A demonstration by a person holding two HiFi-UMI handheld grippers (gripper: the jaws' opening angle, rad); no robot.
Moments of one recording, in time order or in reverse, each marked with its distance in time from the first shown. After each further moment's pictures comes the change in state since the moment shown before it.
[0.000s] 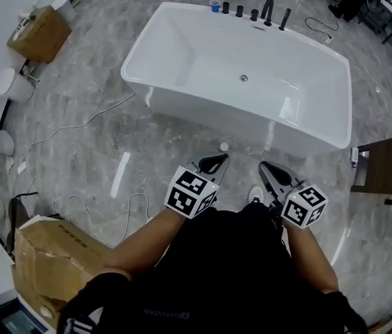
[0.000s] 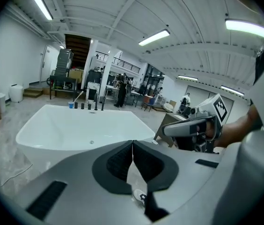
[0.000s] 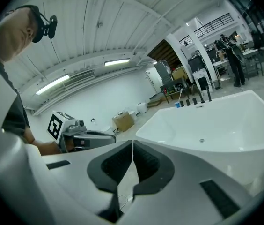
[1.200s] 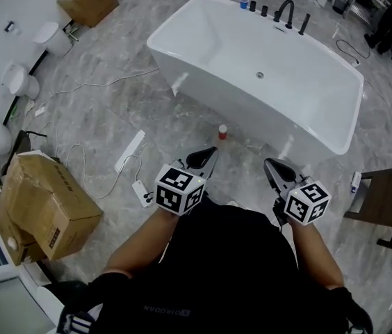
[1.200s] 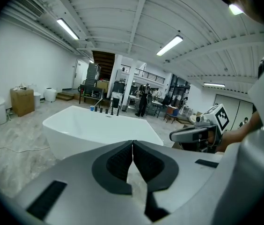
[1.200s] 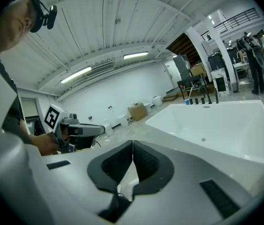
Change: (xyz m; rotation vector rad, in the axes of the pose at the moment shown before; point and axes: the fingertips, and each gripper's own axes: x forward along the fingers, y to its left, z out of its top) left arm -0.010 -0.168 -0.036 -0.144 -0.142 0.333; right arm -0.170 -0.044 -0.047 -0.158 0.116 0.190
